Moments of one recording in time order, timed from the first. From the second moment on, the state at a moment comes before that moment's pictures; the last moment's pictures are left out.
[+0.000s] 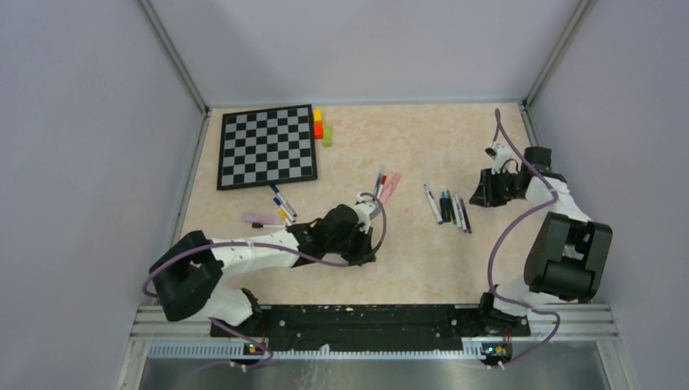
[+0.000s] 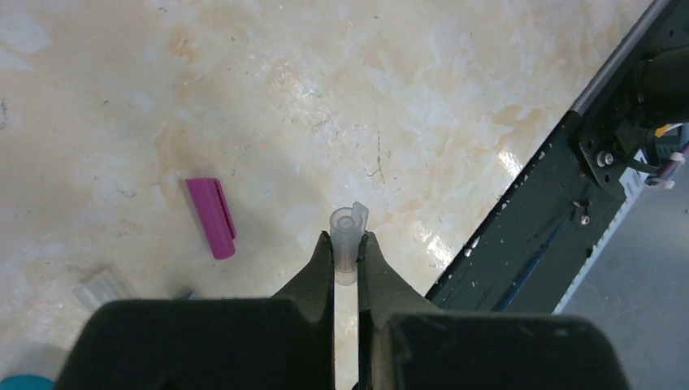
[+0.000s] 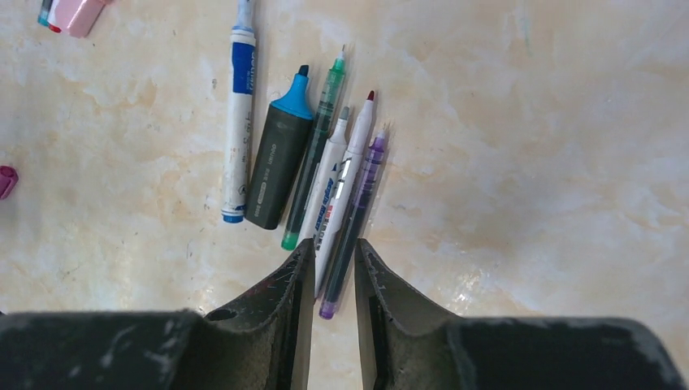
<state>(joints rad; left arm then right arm) -0.97 1.37 0.67 0.00 0.19 -0.48 -0.29 1.52 0.94 -0.55 -0.63 -0.41</state>
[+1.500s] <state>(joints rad) -1.01 1.65 1.01 -0.31 0.02 -0.46 -0.30 1.31 0.90 -0.57 -0.77 -0.45</state>
